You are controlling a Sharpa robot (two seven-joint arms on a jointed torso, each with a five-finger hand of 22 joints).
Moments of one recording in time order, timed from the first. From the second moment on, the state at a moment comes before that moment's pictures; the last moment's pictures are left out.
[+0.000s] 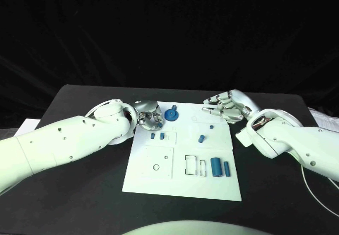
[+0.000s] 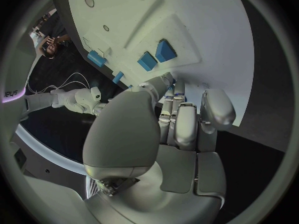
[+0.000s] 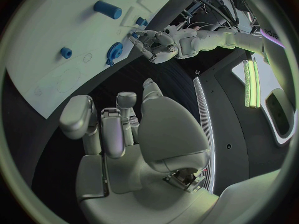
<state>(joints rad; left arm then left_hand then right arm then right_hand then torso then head) 1.17 -0.68 0.01 1.36 -1.45 -0.10 -0.11 1.43 -0.19 0.49 0.07 0.12 1.09 0.15 0.12 0.11 1.19 0.08 0.17 0.07 1.47 -0.02 1.31 1.09 0.12 1.44 0.08 1.10 1.23 1.06 -0.92 0.10 1.59 -0.98 -0.46 0.07 1.34 -0.01 -0.13 0.28 0.29 0.95 0.14 0.07 0.07 1.26 0.06 0.90 1.06 1.46 -0.02 1.43 1.31 0.09 1.34 0.08 1.25 1.00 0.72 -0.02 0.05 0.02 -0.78</state>
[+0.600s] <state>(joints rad) 1.17 -0.68 0.01 1.36 -1.45 -0.09 -0.12 1.41 -0.21 0.50 0.07 0.12 1.03 0.17 0.08 0.08 1.14 0.10 0.12 0.07 1.47 0.00 1.31 1.07 0.12 1.42 0.10 1.06 1.22 1.06 -0.92 0.10 1.59 -0.98 -0.46 0.07 1.34 -0.01 -0.13 0.28 0.29 0.95 0.14 0.07 0.07 1.26 0.06 0.90 1.05 1.46 -0.02 1.42 1.31 0.09 1.34 0.08 1.25 0.99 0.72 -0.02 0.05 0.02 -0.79</state>
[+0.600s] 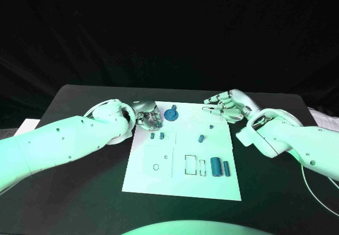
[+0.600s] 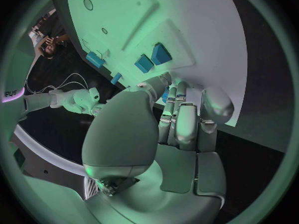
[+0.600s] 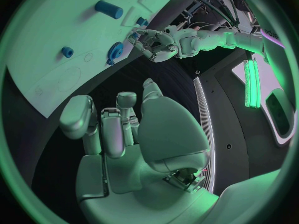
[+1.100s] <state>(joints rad) 1.18 -0.79 0.02 1.37 -1.18 -0.14 -0.07 1.46 -0.21 0.61 0.00 0.12 1.06 0.18 0.09 0.07 1.14 0.10 0.11 0.07 1.34 0.00 1.09 0.73 0.17 1.26 0.10 0.70 0.99 1.06 -0.95 0.10 1.57 -1.19 -0.36 -0.04 1.59 -0.01 0.05 0.19 0.21 1.05 0.14 0.09 0.07 1.05 0.08 0.22 0.44 1.46 -0.02 1.28 1.18 0.11 1.32 0.09 1.19 0.91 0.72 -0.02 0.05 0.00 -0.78</state>
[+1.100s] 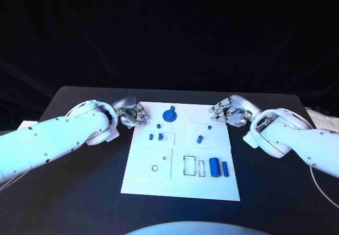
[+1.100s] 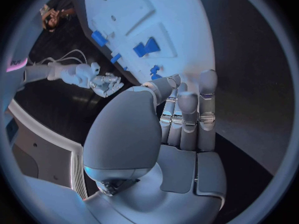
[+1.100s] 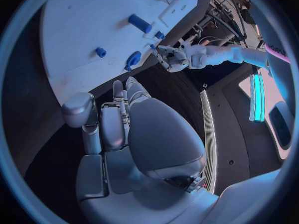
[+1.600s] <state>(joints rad) 1.18 -0.86 -0.01 1.49 -0.17 -0.29 0.26 1.40 -0.16 0.56 0.02 0.11 1.07 0.17 0.10 0.07 1.18 0.09 0.18 0.09 1.26 0.00 0.98 0.56 0.17 1.20 0.10 0.60 0.94 1.04 -0.95 0.10 1.61 -1.72 -0.22 -0.18 1.55 -0.09 0.21 0.21 0.14 1.08 0.13 0.07 0.07 1.13 0.07 0.11 0.21 1.46 -0.02 1.27 1.16 0.11 1.33 0.08 1.19 0.91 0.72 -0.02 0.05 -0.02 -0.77</state>
